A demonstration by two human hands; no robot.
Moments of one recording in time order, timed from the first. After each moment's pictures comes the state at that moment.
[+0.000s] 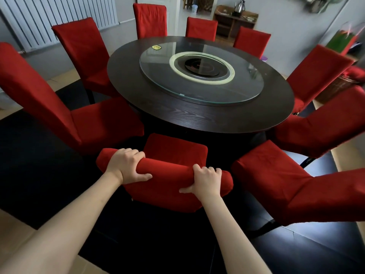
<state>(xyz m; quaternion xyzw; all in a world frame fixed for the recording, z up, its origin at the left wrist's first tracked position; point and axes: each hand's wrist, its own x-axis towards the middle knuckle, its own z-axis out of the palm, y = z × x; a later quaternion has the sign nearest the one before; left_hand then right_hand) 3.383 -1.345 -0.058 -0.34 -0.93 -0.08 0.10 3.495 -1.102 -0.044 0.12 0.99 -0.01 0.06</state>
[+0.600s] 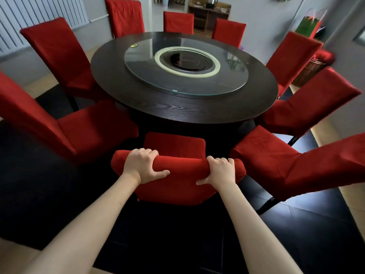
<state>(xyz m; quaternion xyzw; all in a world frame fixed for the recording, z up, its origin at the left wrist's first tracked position) 3.373 -1.358 -0.066 -0.37 -0.92 -0.10 0.11 3.498 -1.127 -0.042 0.19 0.98 0.02 0.06</state>
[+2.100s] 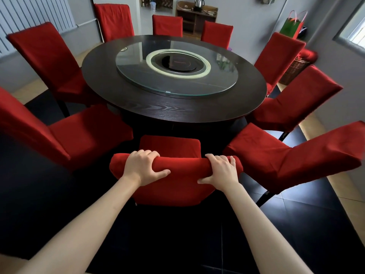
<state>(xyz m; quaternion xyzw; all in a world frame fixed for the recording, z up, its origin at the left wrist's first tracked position) 3.388 -1.364 -0.058 -0.36 -0.92 -0.14 0.06 3.525 -1.126 -0.043 0.19 0.98 -0.07 0.01</state>
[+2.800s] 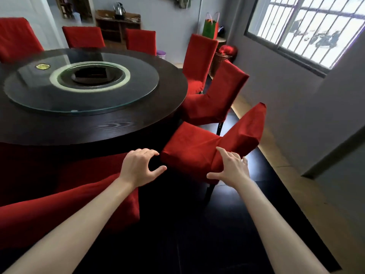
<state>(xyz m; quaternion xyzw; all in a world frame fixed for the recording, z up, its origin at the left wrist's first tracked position) 3.510 -1.054 -0.005 -0.51 -0.84 -0.20 0.06 3.727 -0.841 0.009 0.37 0.92 -0.11 -0.05</state>
